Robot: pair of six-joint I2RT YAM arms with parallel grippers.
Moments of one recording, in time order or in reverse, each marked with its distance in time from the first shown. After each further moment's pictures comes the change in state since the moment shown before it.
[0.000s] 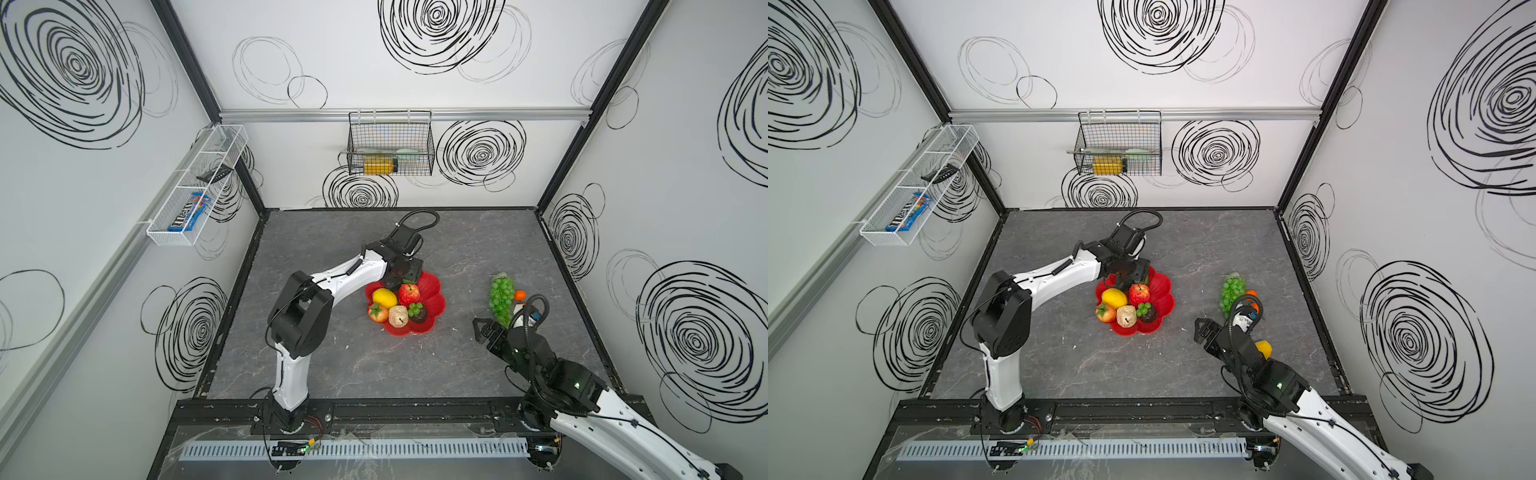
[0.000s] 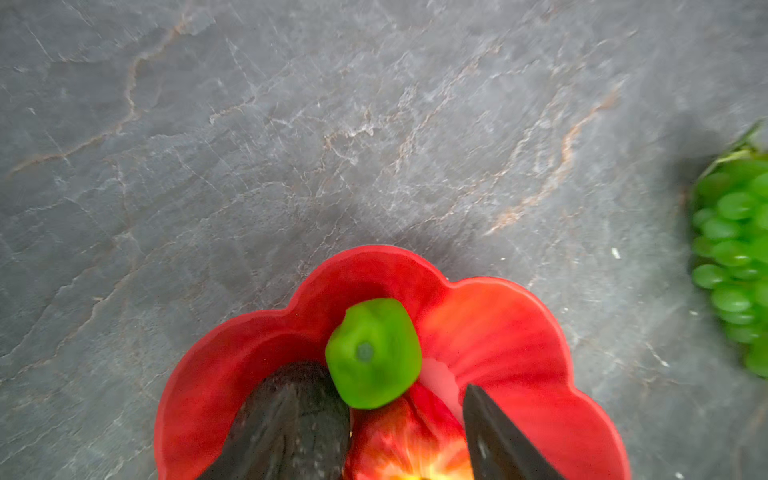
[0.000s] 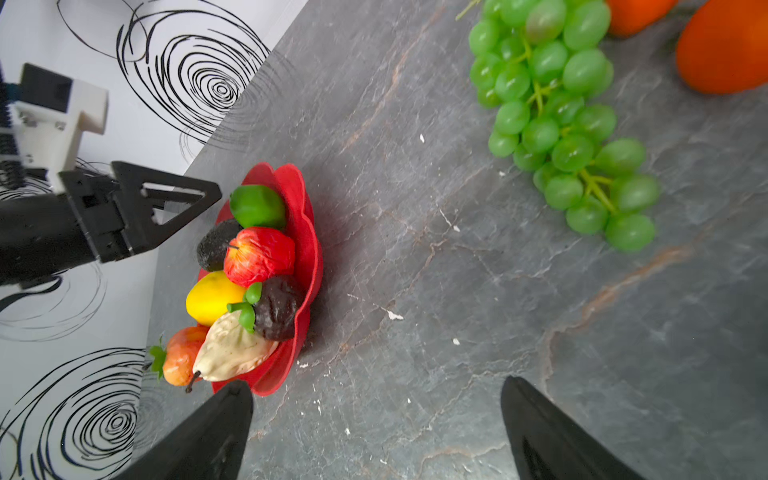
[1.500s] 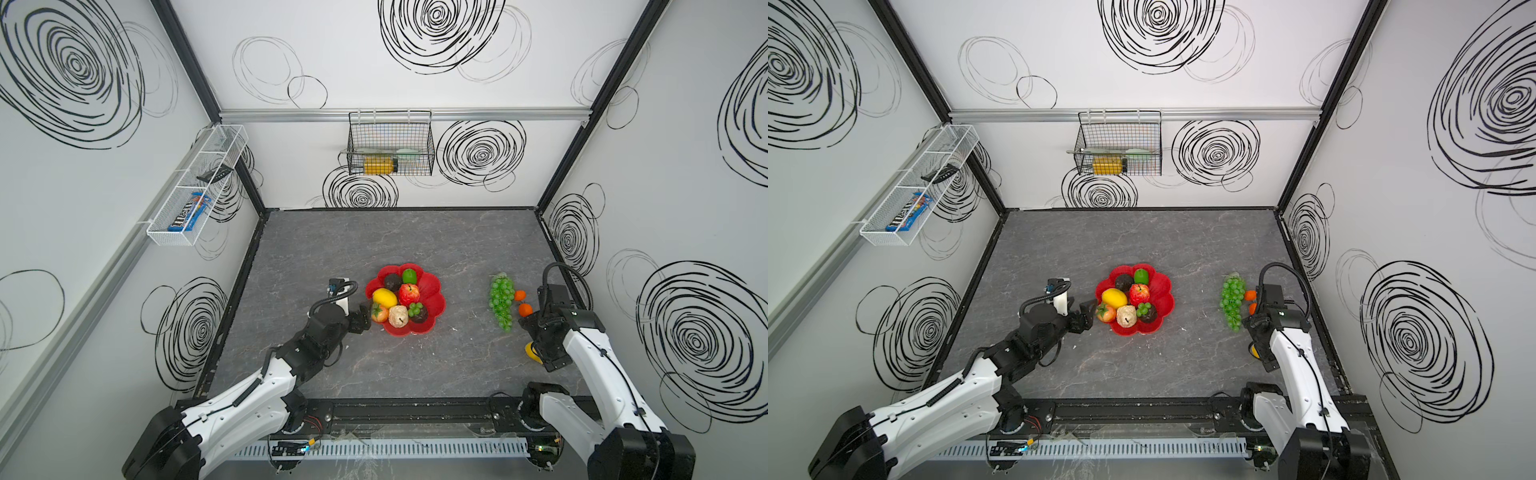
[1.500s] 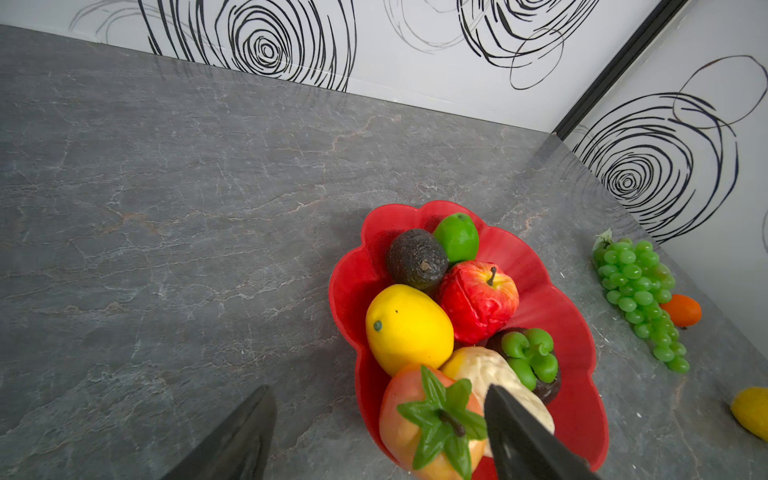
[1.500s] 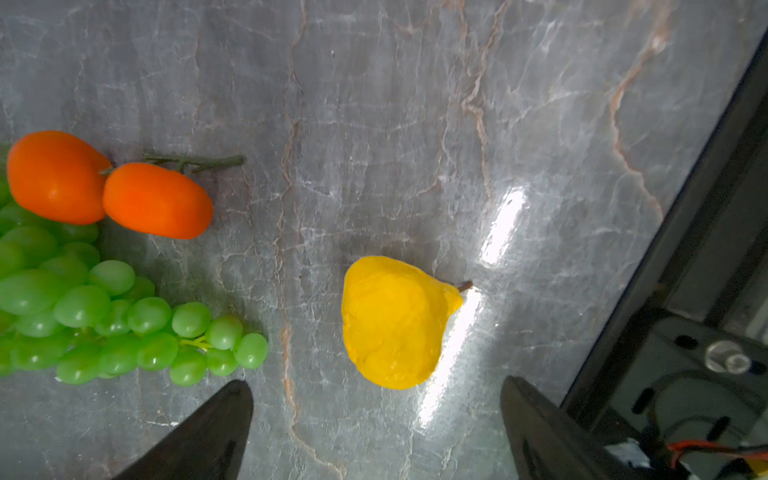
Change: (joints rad) left arm 0.008 -1.065 -1.180 0.642 -0.214 -0.161; right arm -0.895 0.534 0.250 -0.384 -0.205 0.026
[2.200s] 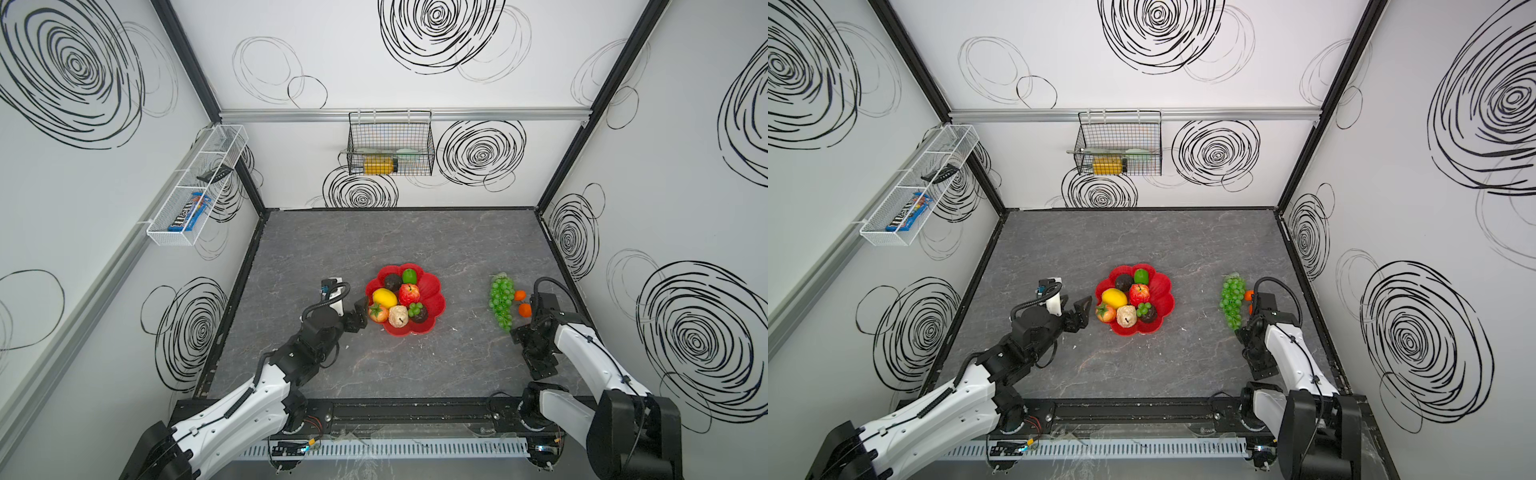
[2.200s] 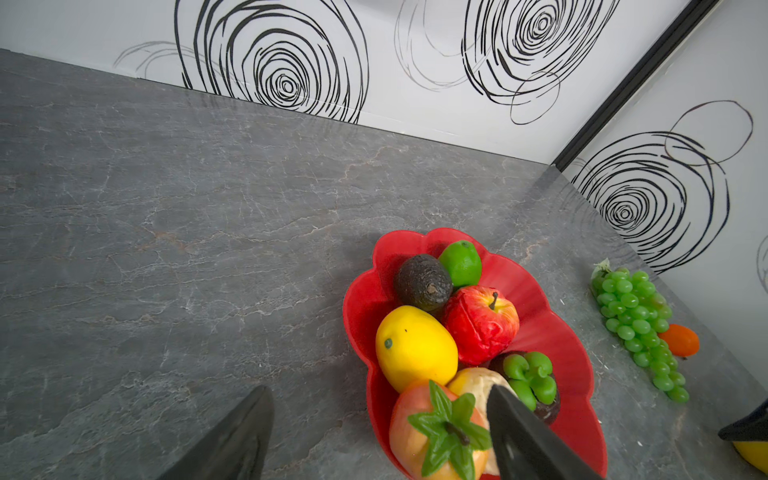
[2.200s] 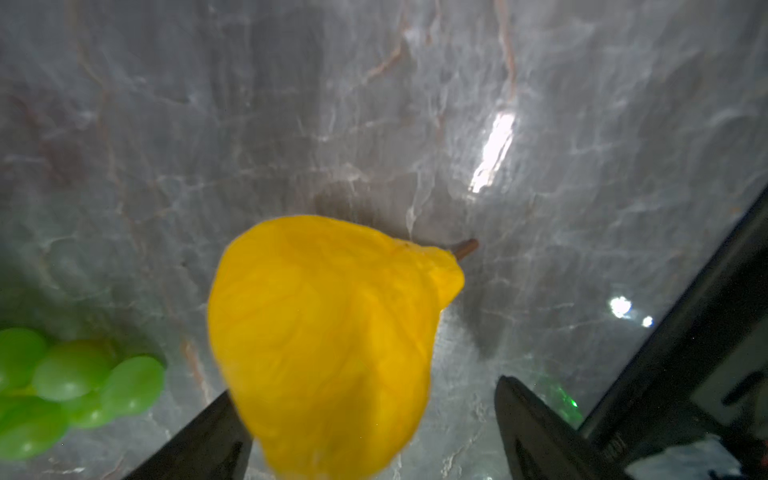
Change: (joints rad) left arm 0.010 -0.091 -0.015 -0.010 -0.038 -0.002; right arm -0.013 0.148 -0.118 0.096 -0.129 0.081
